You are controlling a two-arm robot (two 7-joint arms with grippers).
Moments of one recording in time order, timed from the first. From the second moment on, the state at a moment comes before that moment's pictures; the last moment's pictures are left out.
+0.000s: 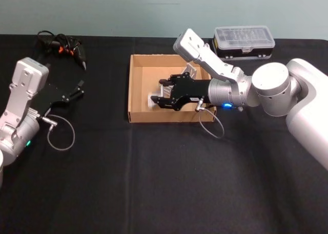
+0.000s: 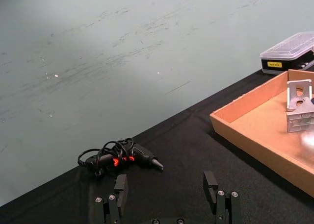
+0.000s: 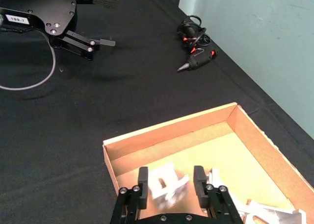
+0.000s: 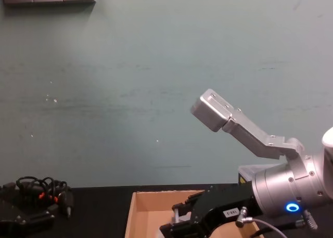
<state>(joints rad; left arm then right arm) -0.20 0.60 0.45 -1.41 -0.25 -0.12 0.03 0.74 0.29 -0.75 -1.00 0.17 0.12 0.68</state>
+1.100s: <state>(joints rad) -0.20 0.60 0.45 -1.41 -0.25 -0.12 0.03 0.57 0.37 -0.57 -1.26 0.23 0.11 0.57</state>
